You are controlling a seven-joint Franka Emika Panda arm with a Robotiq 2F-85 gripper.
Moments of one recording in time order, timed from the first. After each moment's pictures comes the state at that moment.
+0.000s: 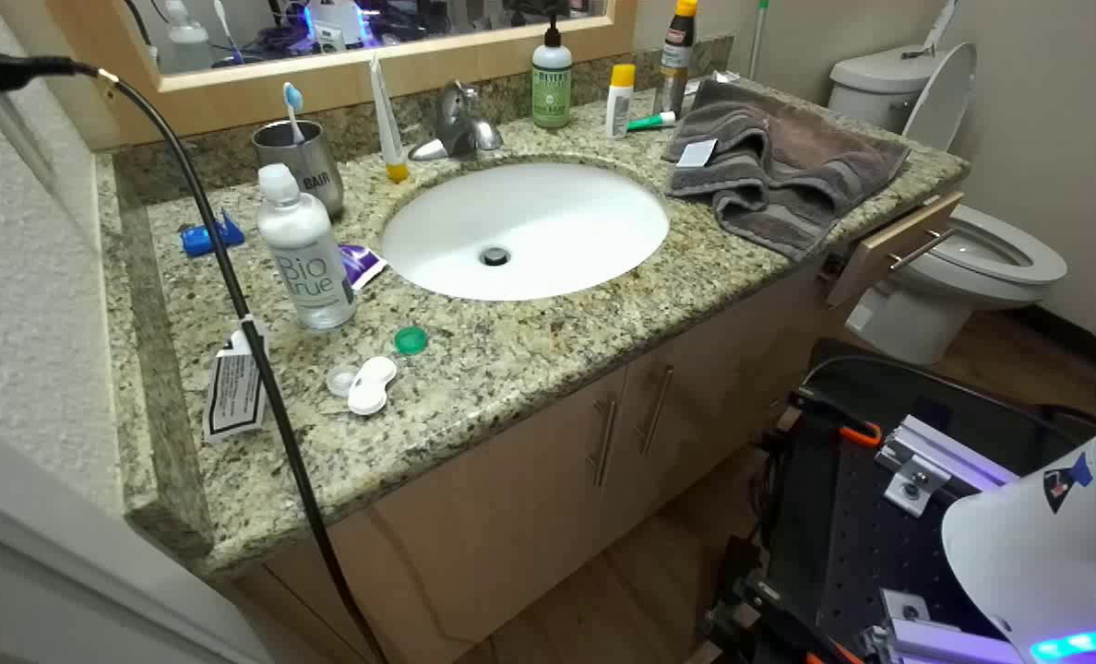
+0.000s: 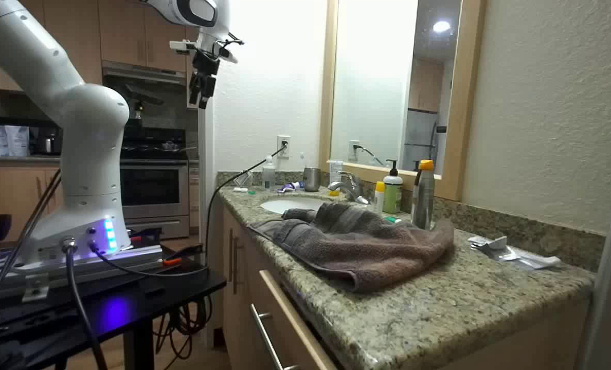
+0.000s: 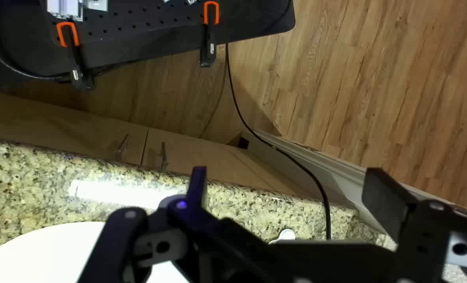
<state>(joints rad) 0.01 -0.72 -0.05 -2.42 0.23 1.61 0.12</state>
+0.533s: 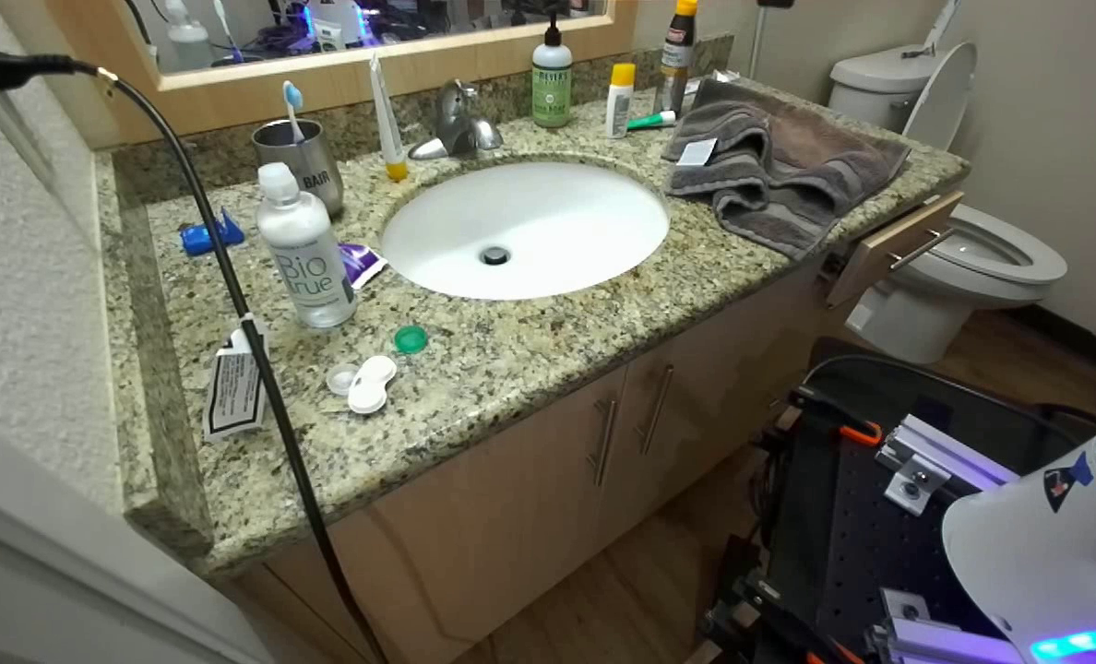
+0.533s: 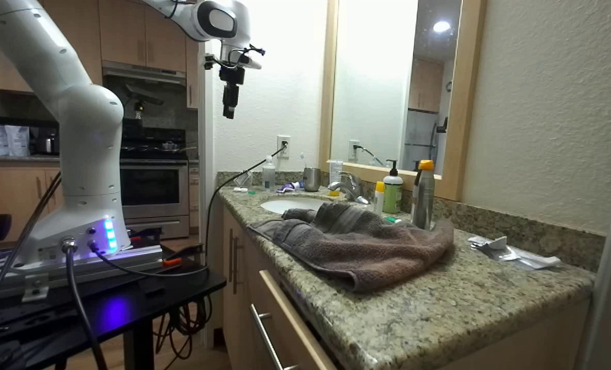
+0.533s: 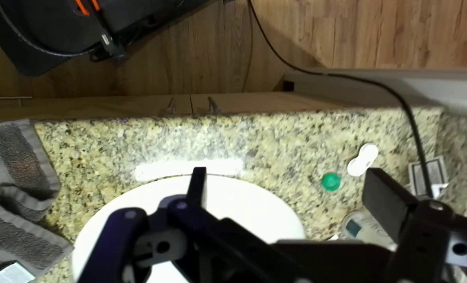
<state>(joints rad) -0.12 -0.56 -0.05 -2.39 0.14 1.81 0.28</state>
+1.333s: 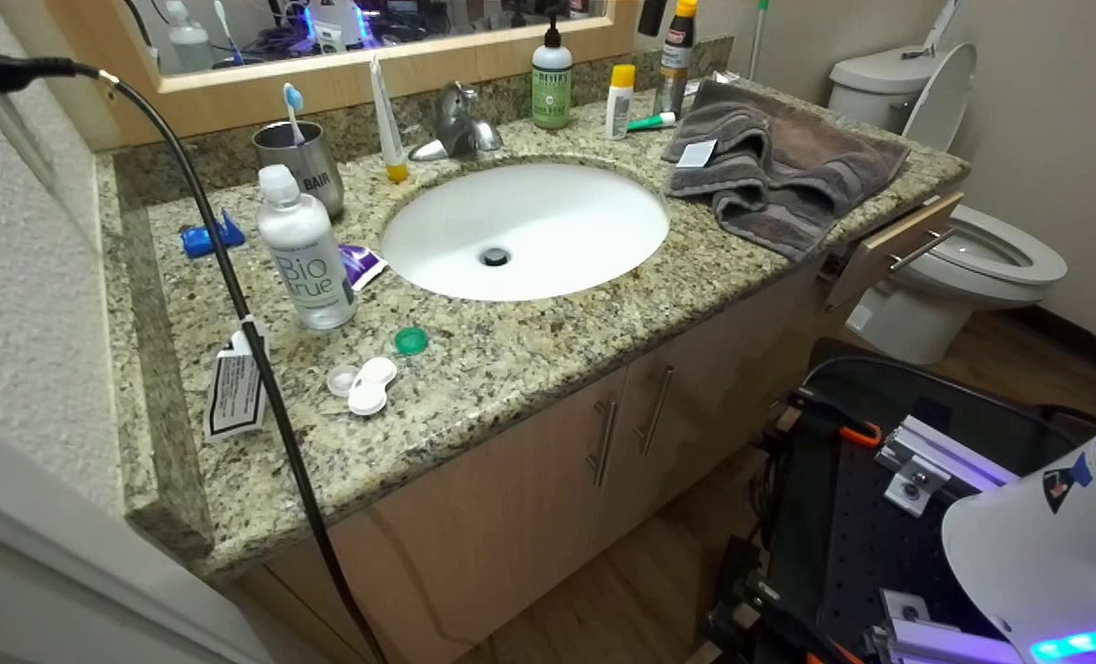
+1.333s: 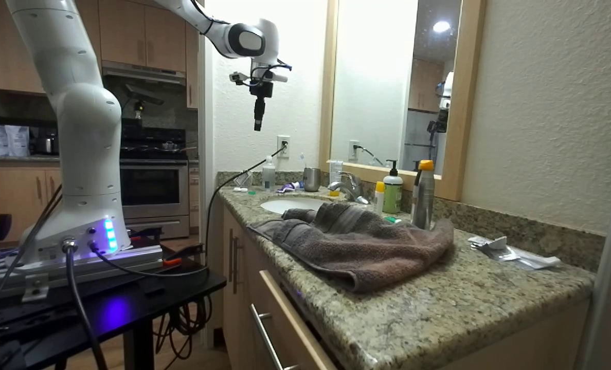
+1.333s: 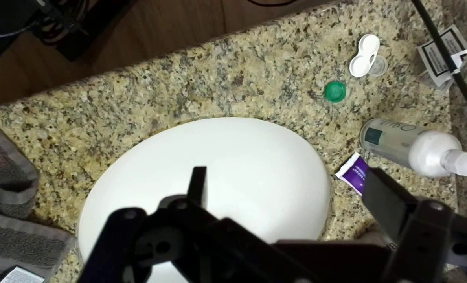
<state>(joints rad) -0.16 -0.28 -0.07 -2.24 0.19 1.99 0.44</state>
